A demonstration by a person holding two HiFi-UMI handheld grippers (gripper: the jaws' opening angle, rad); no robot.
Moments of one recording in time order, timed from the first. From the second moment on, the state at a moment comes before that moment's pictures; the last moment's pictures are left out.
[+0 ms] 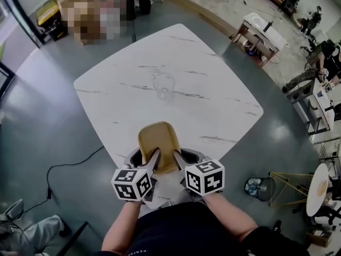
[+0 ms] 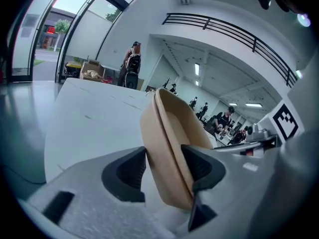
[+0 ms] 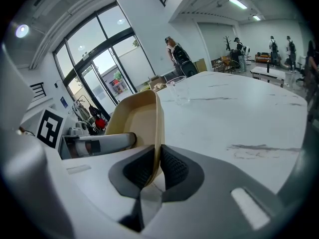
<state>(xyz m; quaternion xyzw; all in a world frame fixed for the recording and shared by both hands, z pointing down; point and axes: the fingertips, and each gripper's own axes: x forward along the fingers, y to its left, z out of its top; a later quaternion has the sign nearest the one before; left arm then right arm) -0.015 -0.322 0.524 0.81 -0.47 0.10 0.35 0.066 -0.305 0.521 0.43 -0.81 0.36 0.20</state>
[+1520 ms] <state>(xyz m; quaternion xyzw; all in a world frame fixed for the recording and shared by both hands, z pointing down) -0.049 -0.323 0.516 0.78 -0.53 0.08 0.31 0.081 -0.319 0.516 0.47 -0.80 0.34 0.16</state>
